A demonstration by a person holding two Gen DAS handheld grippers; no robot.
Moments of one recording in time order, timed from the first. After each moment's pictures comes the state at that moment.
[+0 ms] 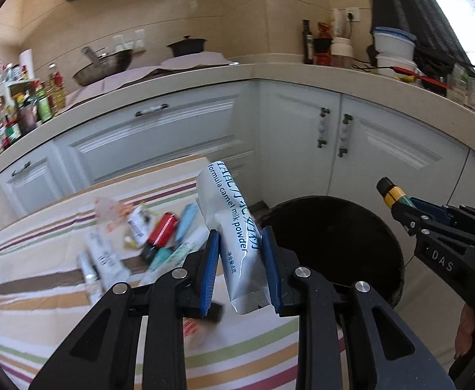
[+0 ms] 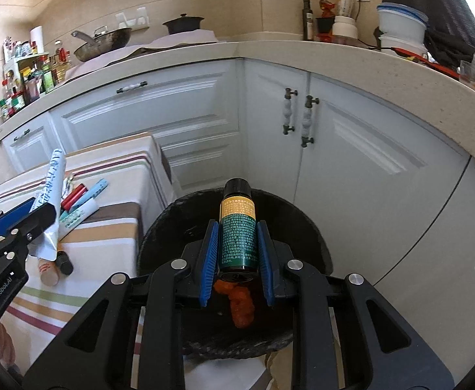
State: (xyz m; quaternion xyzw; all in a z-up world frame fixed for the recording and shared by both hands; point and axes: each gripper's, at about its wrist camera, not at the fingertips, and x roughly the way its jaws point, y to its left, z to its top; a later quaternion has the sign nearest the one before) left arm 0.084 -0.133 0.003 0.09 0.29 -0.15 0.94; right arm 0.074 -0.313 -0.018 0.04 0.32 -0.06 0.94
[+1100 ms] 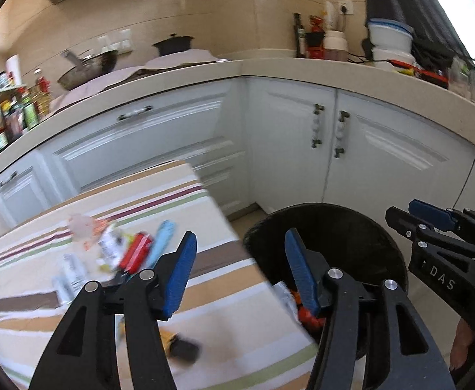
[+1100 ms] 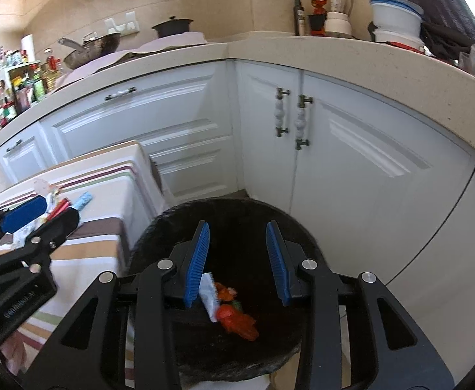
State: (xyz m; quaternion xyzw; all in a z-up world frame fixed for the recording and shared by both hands) left arm 0.110 -0.147 -0.002 0.09 0.30 -0.16 0.94; right arm 0.096 -0.324 -0.024 0.06 0.32 -0.06 0.94
